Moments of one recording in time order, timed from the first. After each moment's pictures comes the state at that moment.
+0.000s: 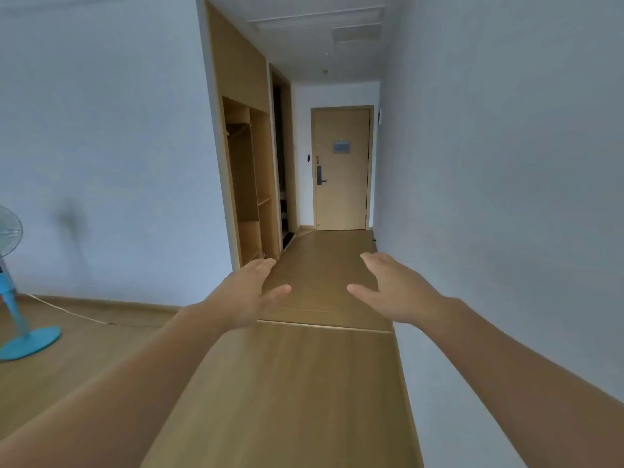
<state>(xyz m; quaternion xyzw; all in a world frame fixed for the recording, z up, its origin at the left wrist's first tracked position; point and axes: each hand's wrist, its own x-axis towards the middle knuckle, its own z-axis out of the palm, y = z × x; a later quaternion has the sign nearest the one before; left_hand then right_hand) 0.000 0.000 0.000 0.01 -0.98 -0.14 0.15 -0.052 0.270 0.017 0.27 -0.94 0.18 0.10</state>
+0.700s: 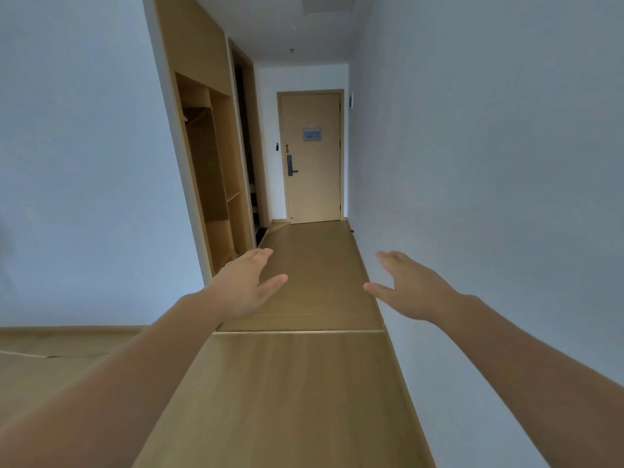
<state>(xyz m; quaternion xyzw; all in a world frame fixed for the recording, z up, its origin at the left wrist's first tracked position) -0.228 -0.123 -0.007 -0.03 -0.98 -0.13 0.12 -0.242 0.177 -0.003 0.18 -0.97 0.15 0.08</state>
